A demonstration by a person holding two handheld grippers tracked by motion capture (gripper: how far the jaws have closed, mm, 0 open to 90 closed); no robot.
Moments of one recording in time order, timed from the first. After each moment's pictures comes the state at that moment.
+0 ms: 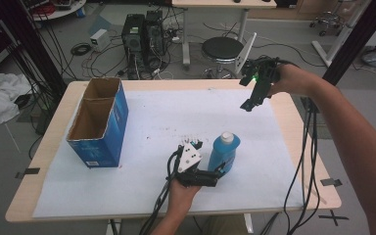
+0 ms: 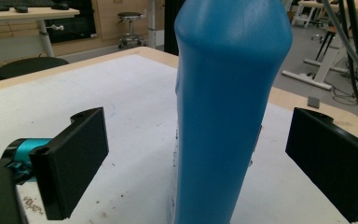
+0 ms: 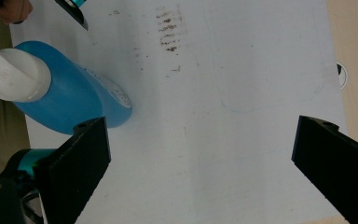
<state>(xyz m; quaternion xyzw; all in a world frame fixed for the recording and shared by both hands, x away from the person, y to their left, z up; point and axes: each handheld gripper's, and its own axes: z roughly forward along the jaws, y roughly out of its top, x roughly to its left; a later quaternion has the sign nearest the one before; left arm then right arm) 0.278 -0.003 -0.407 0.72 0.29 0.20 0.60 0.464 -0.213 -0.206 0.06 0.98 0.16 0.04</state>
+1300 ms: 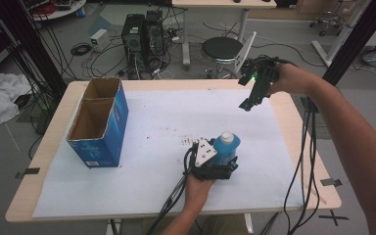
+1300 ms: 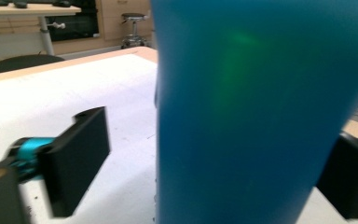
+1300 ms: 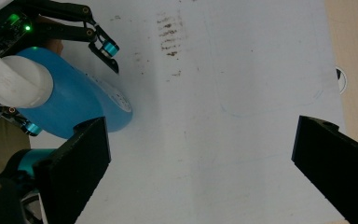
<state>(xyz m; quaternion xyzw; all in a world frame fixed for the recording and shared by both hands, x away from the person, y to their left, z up) 0.300 -0.040 -0.423 0.71 0.29 0.20 0.60 0.464 -0.210 -0.205 0.06 0.98 0.17 0.04</state>
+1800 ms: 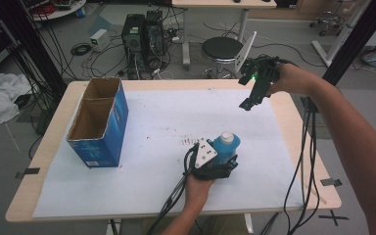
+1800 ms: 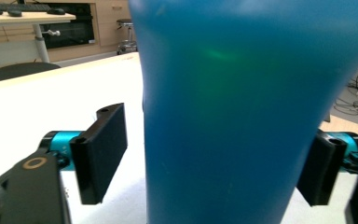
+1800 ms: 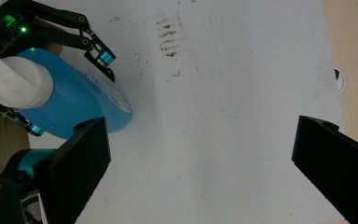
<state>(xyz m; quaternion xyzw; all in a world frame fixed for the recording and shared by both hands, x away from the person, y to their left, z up) 0.298 -0.040 -0.423 0.71 0.29 0.20 0.61 0.464 -0.211 -0.204 0.06 0.98 0.17 0.04</state>
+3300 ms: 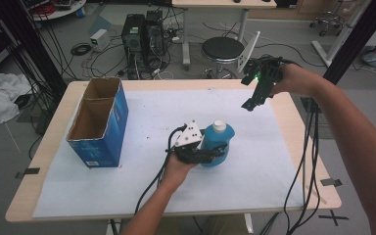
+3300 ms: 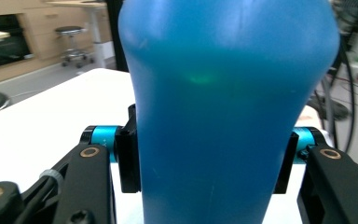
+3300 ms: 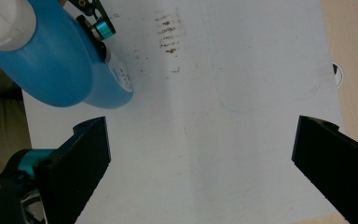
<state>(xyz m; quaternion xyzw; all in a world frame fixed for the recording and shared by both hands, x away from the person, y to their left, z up) 0.339 0.008 -0.378 0.76 0.15 0.13 0.62 0.461 -0.217 -0.202 0.06 0.98 0.17 0.04</state>
